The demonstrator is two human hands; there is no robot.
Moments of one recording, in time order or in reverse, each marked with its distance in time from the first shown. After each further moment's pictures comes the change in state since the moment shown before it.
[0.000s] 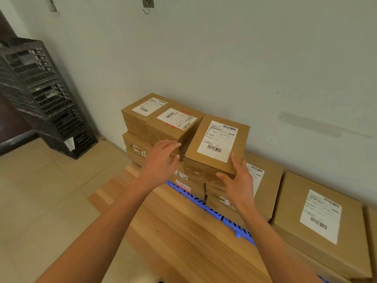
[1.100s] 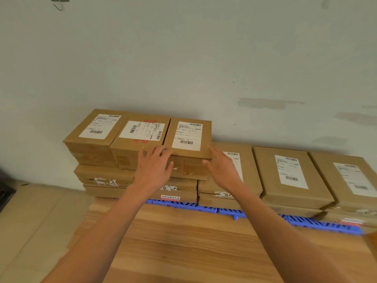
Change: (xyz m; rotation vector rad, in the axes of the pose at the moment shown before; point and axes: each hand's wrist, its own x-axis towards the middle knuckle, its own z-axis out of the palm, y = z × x) left_hand 0.082 -0.050 0.025 0.231 -0.167 0.402; right_hand 0.022 -0.050 0.043 -0.370 0.103 0.098
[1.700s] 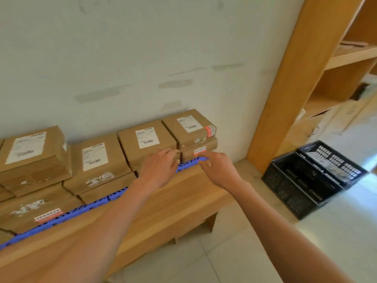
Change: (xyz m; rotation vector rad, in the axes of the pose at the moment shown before) left_hand -0.124 0.435 -0.004 -0.193 -0.190 0.622; right_hand -0.372 0.199 -0.226 -0.115 0.357 0.387
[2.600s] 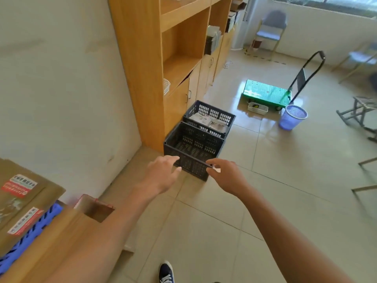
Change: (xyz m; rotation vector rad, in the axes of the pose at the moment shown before) left_hand 0.264 0.446 0.225 -0.247 -0.429 0.536; right_hand -0.082 0.413 -0.244 0.070 0.218 0.792
